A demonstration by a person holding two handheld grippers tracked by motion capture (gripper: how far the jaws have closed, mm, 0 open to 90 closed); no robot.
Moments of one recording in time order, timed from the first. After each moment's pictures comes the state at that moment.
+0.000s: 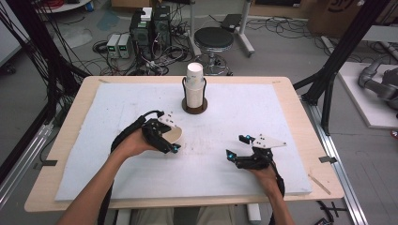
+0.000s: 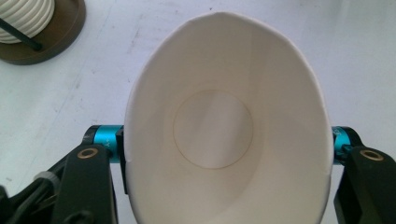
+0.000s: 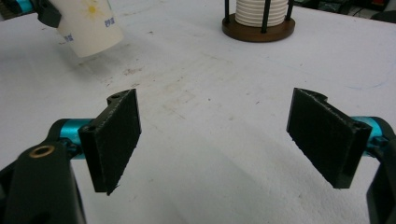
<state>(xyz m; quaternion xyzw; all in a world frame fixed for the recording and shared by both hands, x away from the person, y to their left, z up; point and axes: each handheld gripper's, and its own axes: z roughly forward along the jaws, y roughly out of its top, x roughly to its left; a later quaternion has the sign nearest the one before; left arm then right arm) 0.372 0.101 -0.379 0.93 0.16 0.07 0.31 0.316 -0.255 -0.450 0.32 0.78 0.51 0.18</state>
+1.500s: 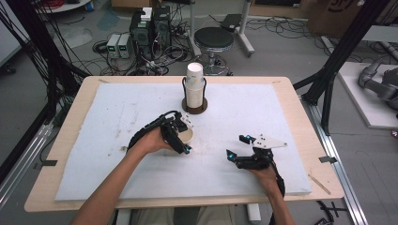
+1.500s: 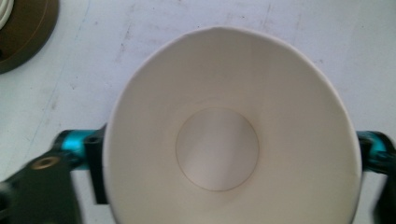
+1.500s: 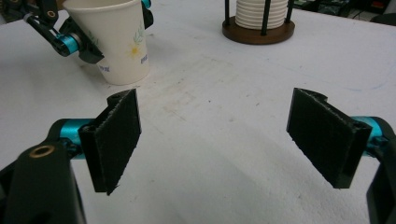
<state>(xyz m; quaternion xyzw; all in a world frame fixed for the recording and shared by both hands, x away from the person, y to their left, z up) 0.393 0.059 -0.404 0.95 0.16 0.07 0.27 0.315 -0.256 -0.451 0.32 0.77 0.52 0.17</state>
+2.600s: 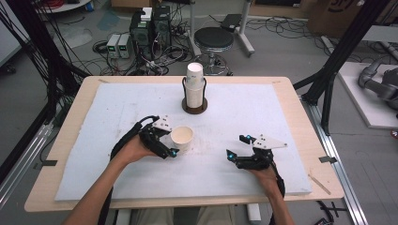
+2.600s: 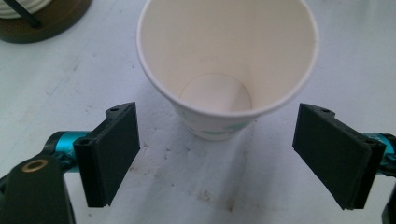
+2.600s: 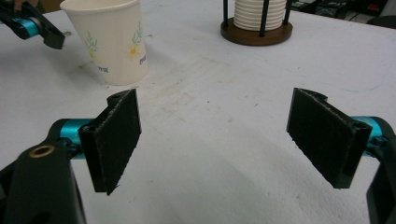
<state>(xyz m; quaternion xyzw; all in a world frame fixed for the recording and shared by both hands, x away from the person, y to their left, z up) 0.365 0.125 -0.409 0.91 0.18 0.08 0.37 0.314 -0.256 -0.451 0.32 0.77 0.52 0.18</state>
